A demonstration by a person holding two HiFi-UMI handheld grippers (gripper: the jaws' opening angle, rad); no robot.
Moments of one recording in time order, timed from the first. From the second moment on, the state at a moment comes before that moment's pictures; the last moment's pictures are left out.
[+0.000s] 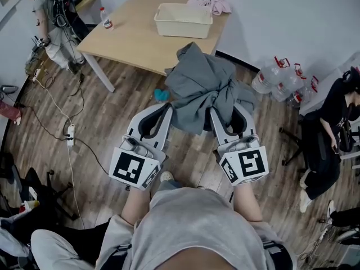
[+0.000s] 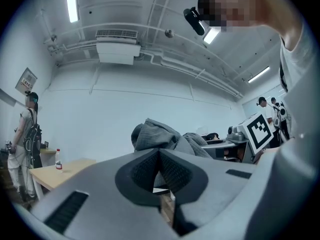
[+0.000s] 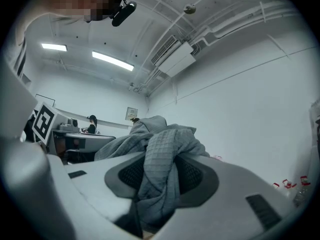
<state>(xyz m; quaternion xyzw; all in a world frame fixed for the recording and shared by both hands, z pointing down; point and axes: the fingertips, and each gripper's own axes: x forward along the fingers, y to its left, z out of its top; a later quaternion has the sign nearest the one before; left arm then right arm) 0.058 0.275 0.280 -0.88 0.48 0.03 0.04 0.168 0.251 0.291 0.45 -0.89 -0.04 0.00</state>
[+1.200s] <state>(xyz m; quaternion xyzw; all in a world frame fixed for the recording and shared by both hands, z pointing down) 0.013 0.118 0.283 -0.88 0.47 0.03 0.06 0.131 0.101 0.295 0.47 -0.88 -0.04 -0.02</state>
